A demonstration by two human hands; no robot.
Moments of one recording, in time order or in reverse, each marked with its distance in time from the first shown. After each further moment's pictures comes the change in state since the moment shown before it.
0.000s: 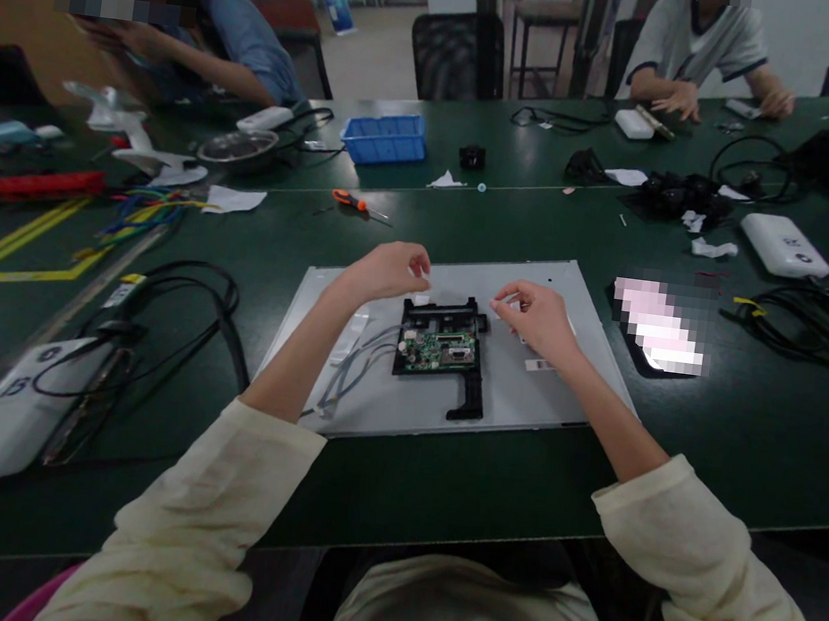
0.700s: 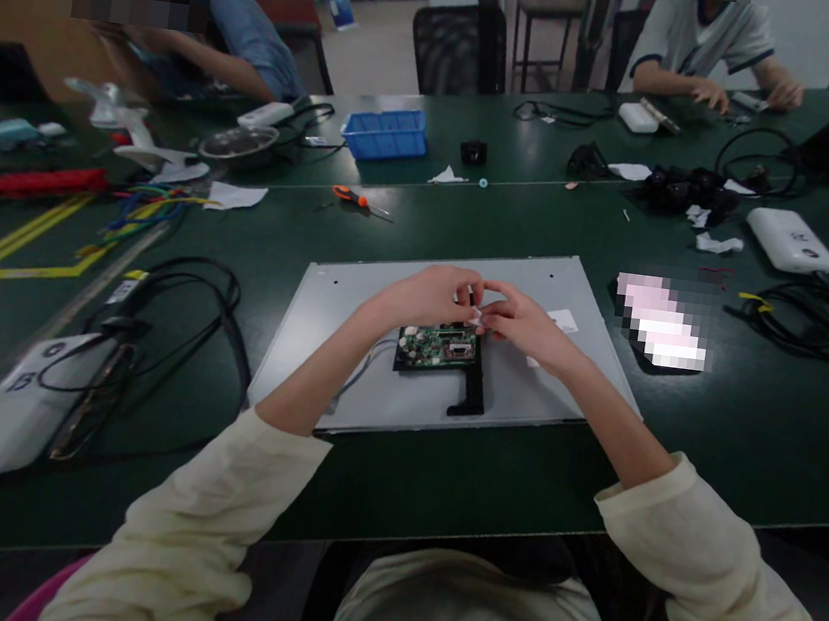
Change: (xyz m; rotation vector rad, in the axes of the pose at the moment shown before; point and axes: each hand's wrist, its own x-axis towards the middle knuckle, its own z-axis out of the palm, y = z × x) left_hand -0.017 0.055 0.013 -0.118 -0.115 0.296; right_hand -0.016 -0.027 0.006 0.543 -0.306 0.191
